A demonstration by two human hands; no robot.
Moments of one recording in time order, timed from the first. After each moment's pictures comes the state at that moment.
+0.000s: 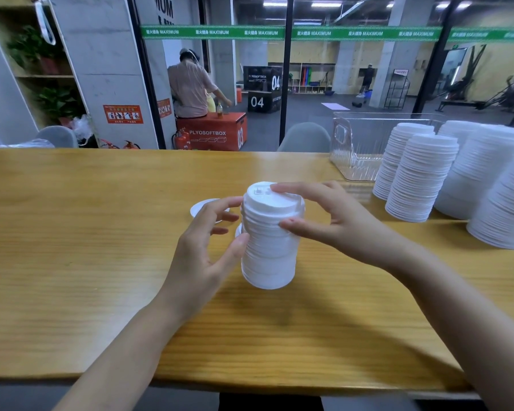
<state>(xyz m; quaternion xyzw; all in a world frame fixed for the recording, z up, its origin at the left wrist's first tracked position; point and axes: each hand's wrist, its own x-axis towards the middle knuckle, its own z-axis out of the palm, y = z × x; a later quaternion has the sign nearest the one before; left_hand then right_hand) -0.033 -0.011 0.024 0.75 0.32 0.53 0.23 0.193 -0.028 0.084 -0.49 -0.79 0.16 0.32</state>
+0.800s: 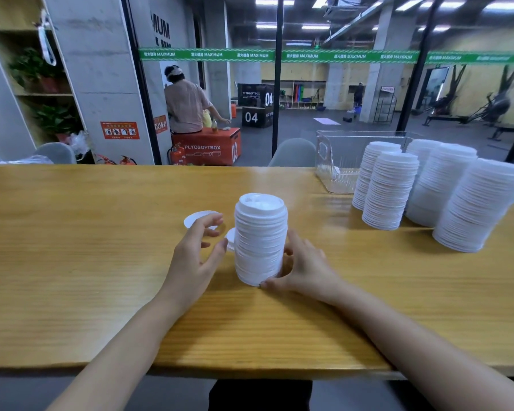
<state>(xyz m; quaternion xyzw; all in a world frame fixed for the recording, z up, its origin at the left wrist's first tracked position) -0.032 0.006 0.008 0.74 0.37 0.52 0.21 0.196 -0.015 0.003 -0.61 -0.73 0.14 0.28</state>
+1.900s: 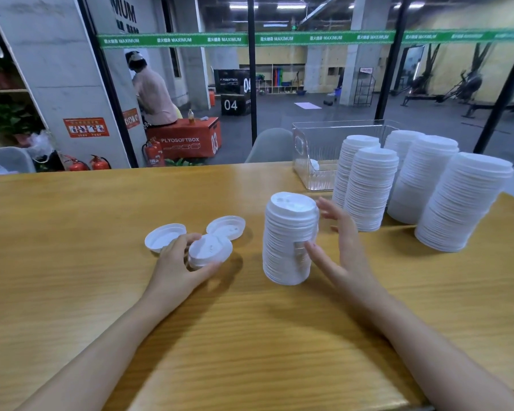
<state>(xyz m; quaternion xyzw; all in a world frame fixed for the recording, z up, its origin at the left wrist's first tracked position) -0.005 0.068 -0.005 0.73 0.51 0.39 0.24 0.278 -0.018 0.017 -0.49 -0.68 0.05 0.54</state>
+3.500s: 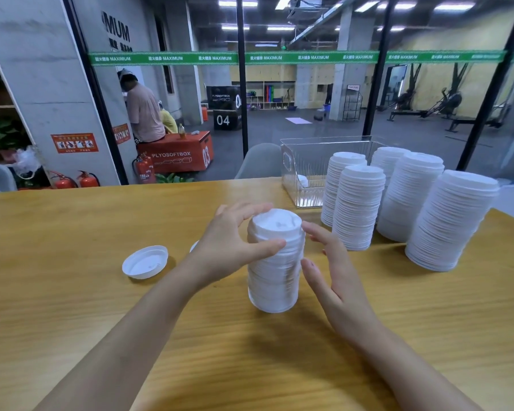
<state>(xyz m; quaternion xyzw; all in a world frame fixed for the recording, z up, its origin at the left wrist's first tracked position) 0.095 0.057 0.093 0.83 0.35 0.35 0.27 0.279 -0.023 0.019 -0.49 -0.67 0.05 0.55</state>
